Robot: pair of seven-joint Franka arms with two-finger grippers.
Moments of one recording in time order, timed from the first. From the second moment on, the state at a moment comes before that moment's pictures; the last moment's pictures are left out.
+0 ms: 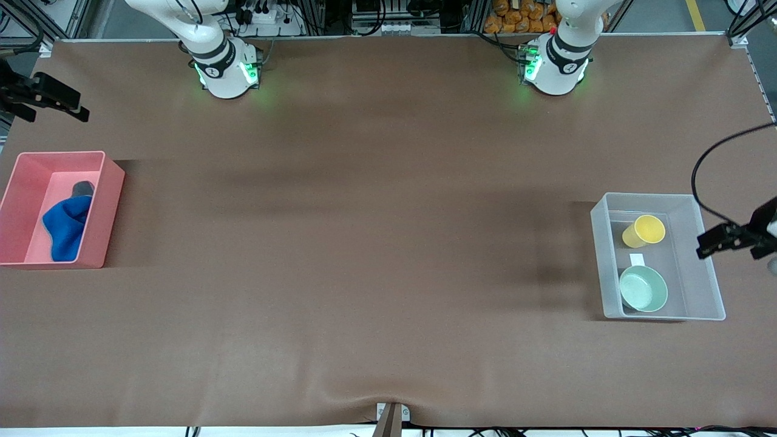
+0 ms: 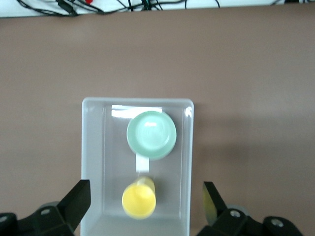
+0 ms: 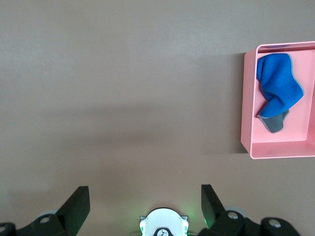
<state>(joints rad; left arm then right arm) 0.51 0.25 -0.50 -1.52 0.19 1.88 0.02 -0.04 -0.10 0.00 -1.55 0.04 1.33 0.00</state>
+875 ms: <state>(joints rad) 0.07 0.07 -0.09 -1.54 0.00 1.70 0.01 -0.05 -0.06 0.00 -1.56 0.00 1.36 -0.03</state>
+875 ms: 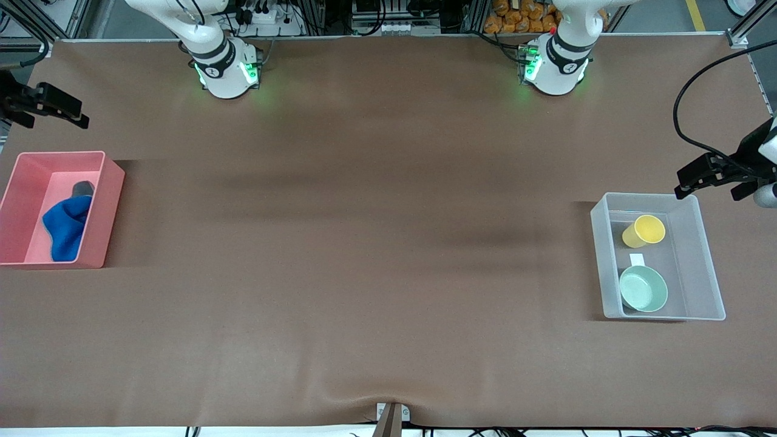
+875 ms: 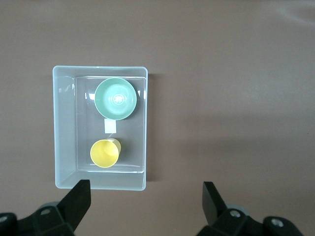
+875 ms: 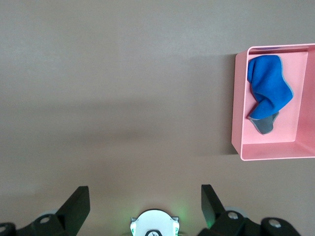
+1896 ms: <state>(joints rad) 0.05 -0.03 -0.07 -1.55 0.00 1.46 0.00 -0.05 -0.05 0.00 -1.56 0.00 1.37 -0.03</state>
